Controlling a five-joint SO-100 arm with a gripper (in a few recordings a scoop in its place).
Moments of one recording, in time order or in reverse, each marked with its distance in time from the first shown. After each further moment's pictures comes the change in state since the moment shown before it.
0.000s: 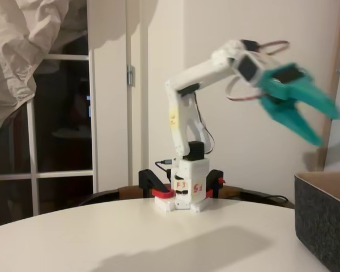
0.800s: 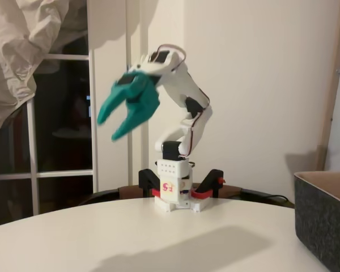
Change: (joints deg) arm 68.6 38.6 32.2 5.4 21.2
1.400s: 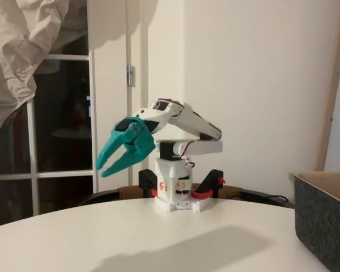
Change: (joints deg) arm 10.4 32.9 36.7 -14.2 4.5
